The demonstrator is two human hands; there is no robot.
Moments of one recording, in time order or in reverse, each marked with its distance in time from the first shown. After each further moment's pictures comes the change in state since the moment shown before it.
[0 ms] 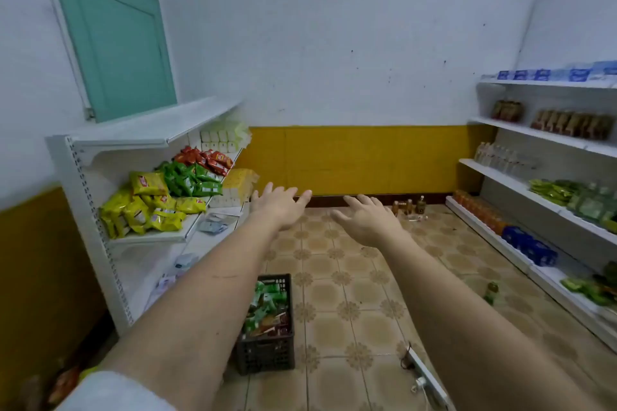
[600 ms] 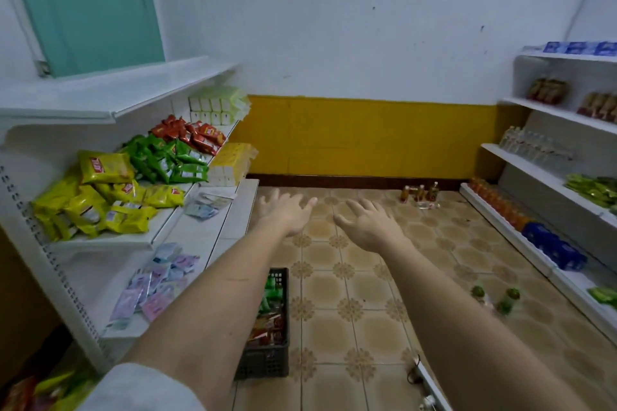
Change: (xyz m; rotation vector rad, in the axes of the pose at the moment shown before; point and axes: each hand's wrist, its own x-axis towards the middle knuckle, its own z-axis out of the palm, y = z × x) left_hand 0.214 -0.045 0.107 0.040 -0.153 -0.080; right_hand 0.228 0.028 0.100 -0.062 -0.119 0.028
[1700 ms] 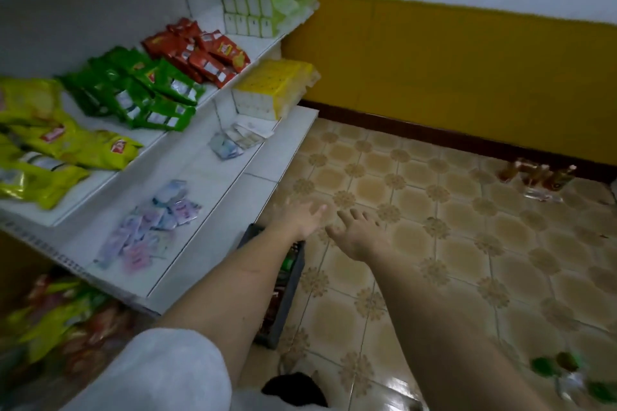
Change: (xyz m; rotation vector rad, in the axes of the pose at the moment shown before) left_hand 0.360 0.051 0.174 -0.084 -0.325 -0.324; right_hand 0.410 0.119 0.156 -0.075 -0.495 -0.285
